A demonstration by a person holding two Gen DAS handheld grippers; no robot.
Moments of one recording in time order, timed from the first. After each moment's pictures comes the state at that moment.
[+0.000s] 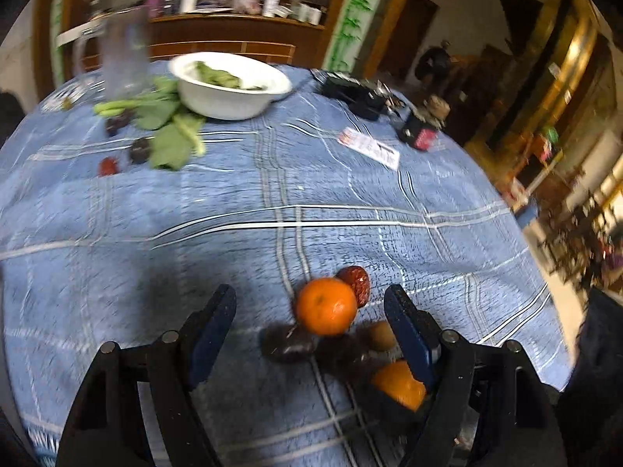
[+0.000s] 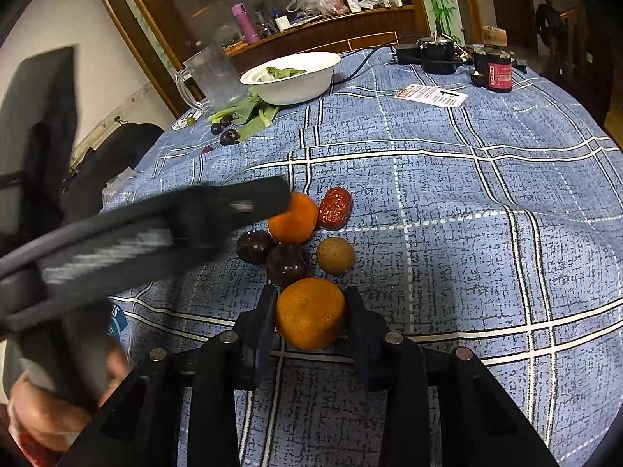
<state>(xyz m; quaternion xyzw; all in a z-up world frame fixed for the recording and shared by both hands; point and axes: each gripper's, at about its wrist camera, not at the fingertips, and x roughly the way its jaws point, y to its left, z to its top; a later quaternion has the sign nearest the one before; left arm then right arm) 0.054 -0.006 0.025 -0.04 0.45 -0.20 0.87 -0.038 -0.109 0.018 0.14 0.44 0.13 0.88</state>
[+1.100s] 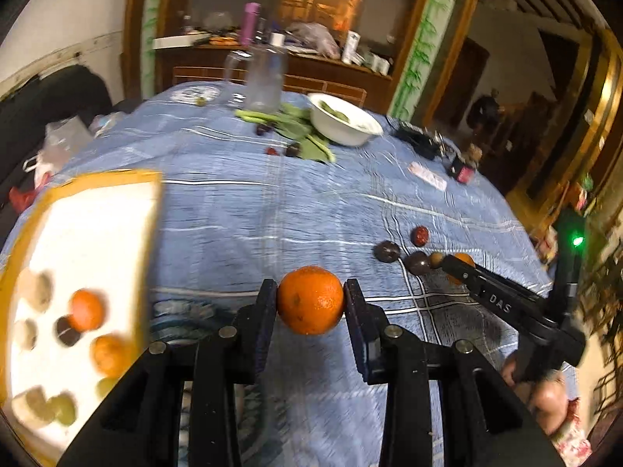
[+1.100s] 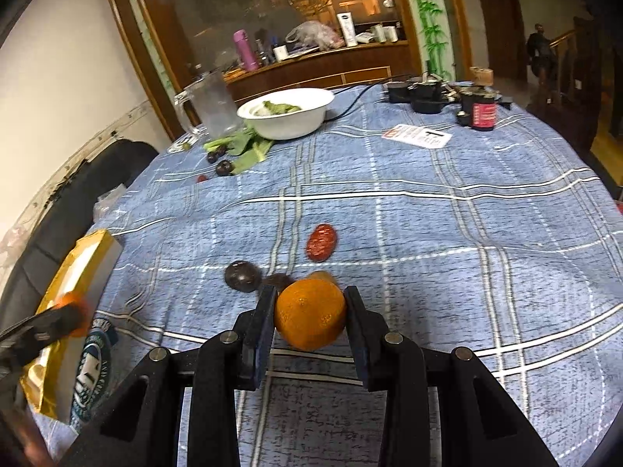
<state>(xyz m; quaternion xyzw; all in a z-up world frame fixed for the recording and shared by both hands) -0.088 0.124 0.078 -0.09 0.39 -0.07 0.91 -0.047 -0.114 0.032 0.11 0.39 0.10 0.91</state>
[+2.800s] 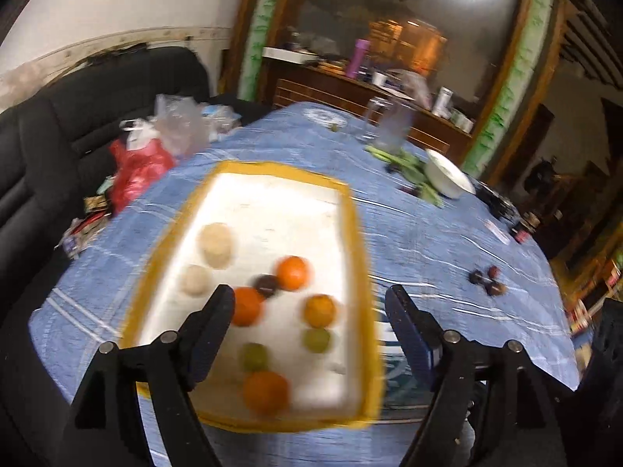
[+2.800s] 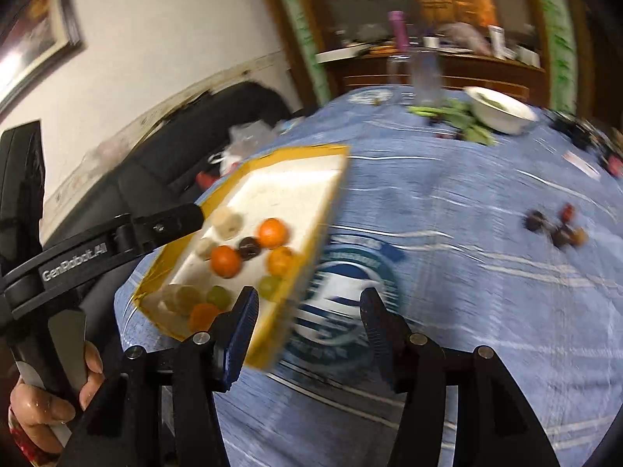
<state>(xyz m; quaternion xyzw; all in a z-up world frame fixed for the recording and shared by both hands) -0.173 0.251 0.101 -0.15 0.35 0.04 0.92 -0.170 0.089 0.081 0.06 0.39 0.28 0.88</state>
